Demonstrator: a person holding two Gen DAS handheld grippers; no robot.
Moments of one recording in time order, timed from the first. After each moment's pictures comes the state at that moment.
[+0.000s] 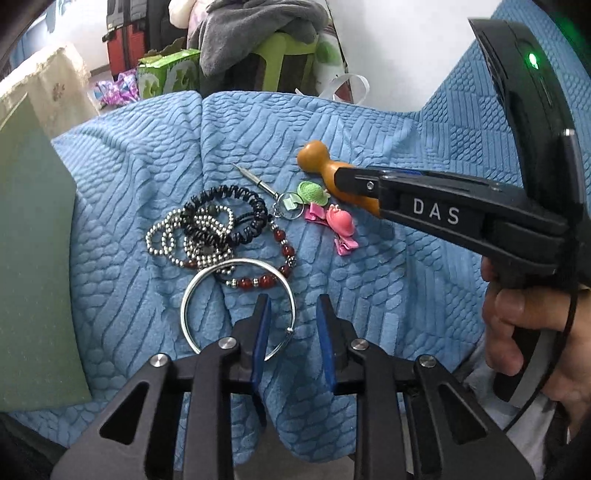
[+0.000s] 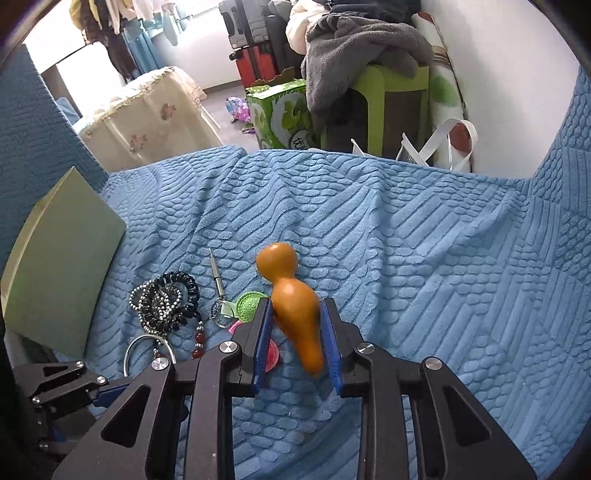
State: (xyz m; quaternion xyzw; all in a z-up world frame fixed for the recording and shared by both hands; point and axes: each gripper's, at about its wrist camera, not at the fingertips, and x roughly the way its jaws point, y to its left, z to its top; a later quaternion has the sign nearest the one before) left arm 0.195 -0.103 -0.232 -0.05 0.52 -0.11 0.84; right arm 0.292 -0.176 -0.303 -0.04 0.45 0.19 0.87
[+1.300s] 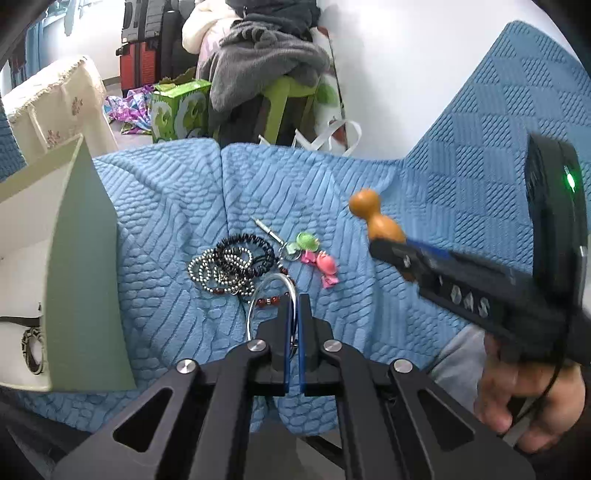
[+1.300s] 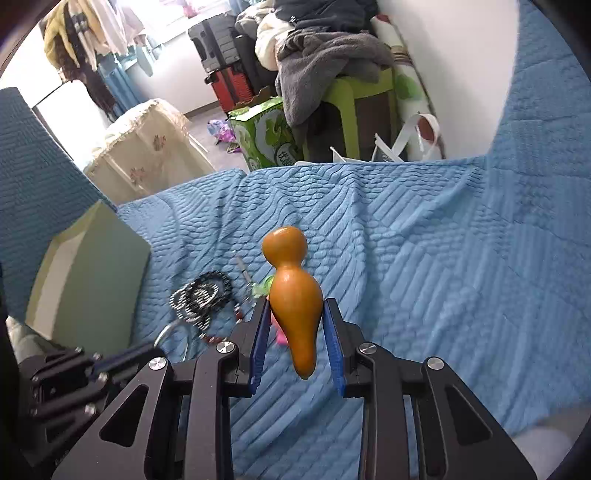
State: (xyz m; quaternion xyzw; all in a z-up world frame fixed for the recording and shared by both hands) left arm 0.178 -0.074 -0.172 -0.10 0.47 -0.12 0.87; right arm 0.233 -0.185 -0.257 0.03 0.45 0.14 0.88
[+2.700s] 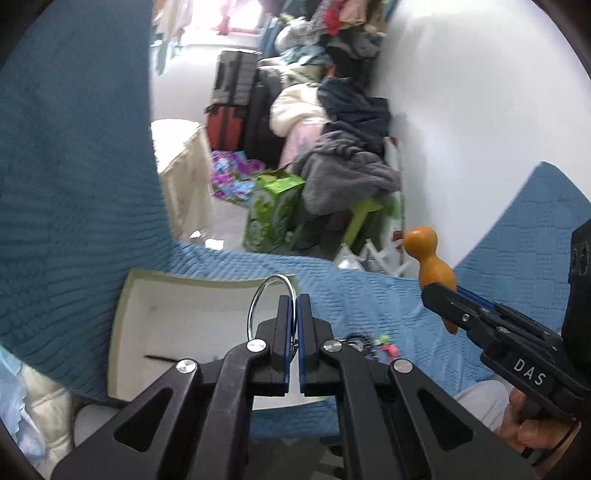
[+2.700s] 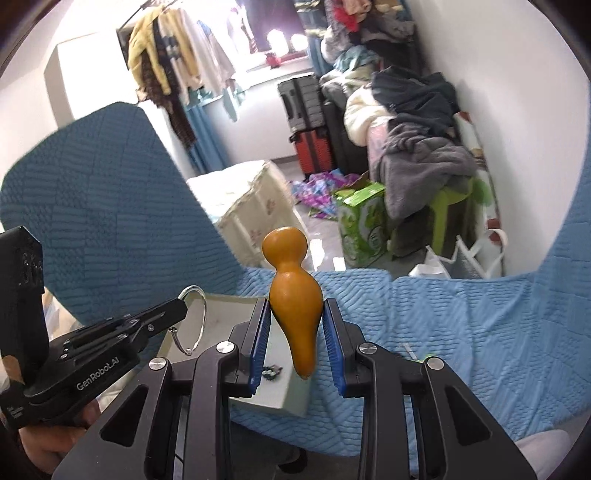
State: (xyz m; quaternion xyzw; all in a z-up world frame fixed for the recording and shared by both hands) left arm 0.124 0.104 -0.043 -0.15 0.36 0.02 0.92; right arm 0.171 -0.018 -0.106 0.00 0.34 0.26 0.90
